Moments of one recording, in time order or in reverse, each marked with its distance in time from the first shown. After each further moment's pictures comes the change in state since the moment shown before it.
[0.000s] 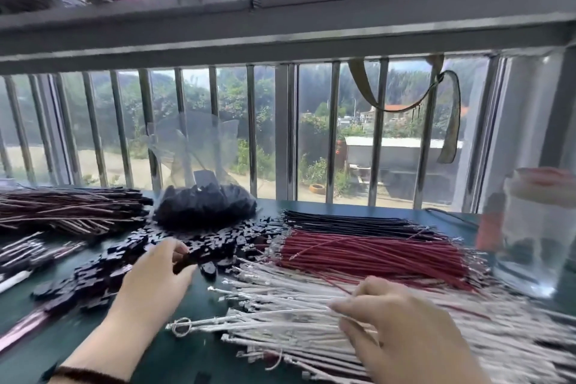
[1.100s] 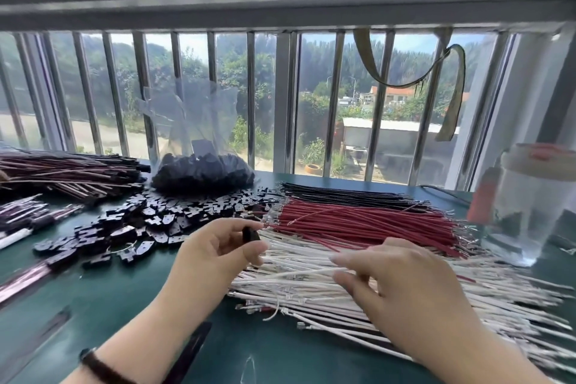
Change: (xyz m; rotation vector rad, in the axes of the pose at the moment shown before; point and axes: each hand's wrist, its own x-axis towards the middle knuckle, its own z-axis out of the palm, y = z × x) left_hand -0.057 0.058 0.007 -0.880 -0.271 0.006; right_hand 0.002 0.009 -0.008 -0.231 0.102 -0.009
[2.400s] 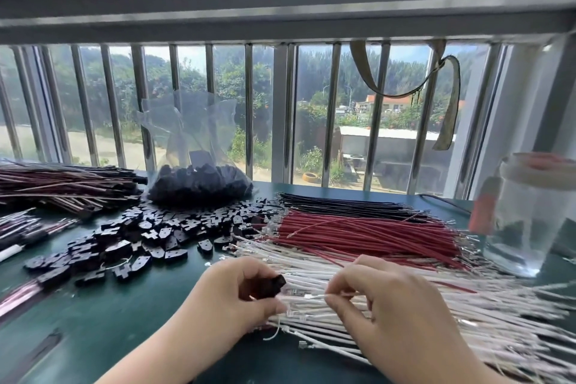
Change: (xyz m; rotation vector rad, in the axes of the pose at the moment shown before) left_hand -0.009 -0.004 0.003 0.265 -0.241 -0.040; right_hand -0.006 -0.014 0.010 0.276 0.006 0.044
